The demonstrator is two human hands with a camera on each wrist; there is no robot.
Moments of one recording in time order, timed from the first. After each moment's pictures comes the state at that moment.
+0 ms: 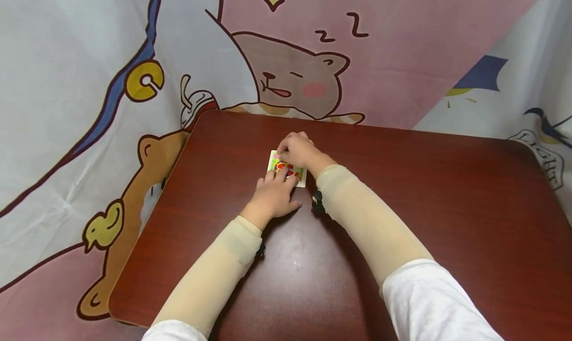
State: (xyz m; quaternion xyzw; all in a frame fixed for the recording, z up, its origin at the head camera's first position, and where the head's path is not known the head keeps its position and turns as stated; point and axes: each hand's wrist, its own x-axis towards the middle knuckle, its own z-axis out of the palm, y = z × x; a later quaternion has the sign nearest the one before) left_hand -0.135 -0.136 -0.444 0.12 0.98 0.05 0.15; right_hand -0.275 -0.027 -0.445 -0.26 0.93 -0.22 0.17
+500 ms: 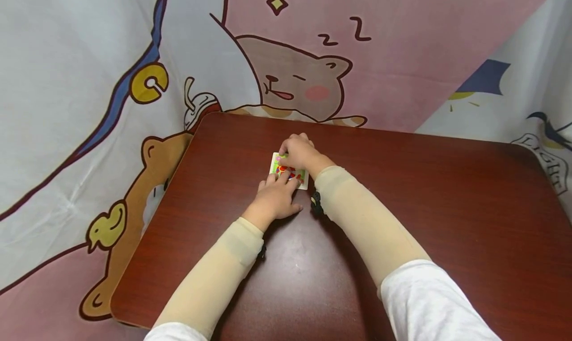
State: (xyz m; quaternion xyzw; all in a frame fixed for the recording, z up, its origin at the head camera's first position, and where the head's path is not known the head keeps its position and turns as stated) left_hand -0.133 -0.136 -0.439 0.11 0.98 0.06 0.16; right_hand -0.279 -0.036 -0.444 -0.25 0.93 -0.18 0.17
